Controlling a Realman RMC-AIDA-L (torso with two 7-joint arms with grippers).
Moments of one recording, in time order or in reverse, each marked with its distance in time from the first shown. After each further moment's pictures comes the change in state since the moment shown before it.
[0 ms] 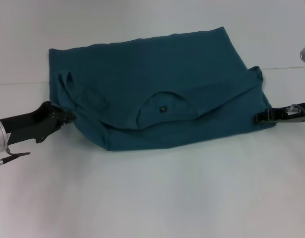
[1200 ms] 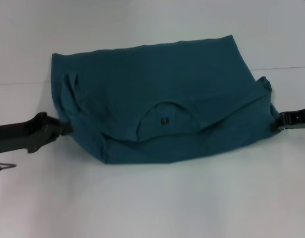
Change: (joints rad) left arm 0.048 0.027 0.072 0.092 0.022 0.168 -0.020; right arm -0.058 -0.031 0.041 -0.213 0.010 -0.389 0.008
